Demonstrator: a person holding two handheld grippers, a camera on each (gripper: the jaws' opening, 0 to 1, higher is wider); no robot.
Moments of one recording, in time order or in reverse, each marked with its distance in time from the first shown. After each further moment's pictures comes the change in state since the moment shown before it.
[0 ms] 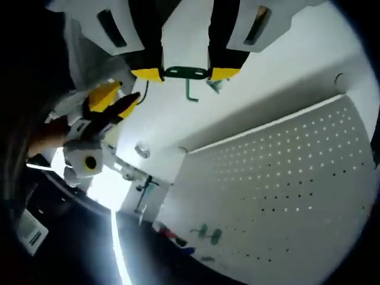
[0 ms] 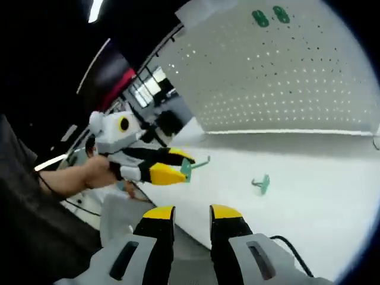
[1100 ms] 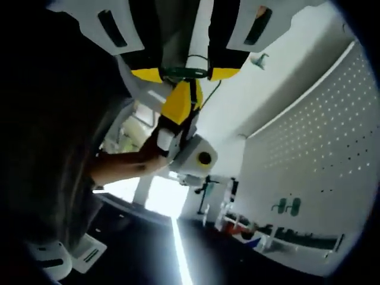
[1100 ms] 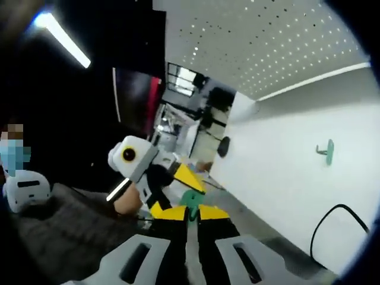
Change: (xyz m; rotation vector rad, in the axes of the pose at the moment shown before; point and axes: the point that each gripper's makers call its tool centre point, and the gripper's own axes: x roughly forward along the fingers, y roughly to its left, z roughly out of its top) left arm -0.020 -0.079 0.026 0.229 0.010 -0.328; right arm -0.001 0.046 0.013 0.273 0.183 0.426
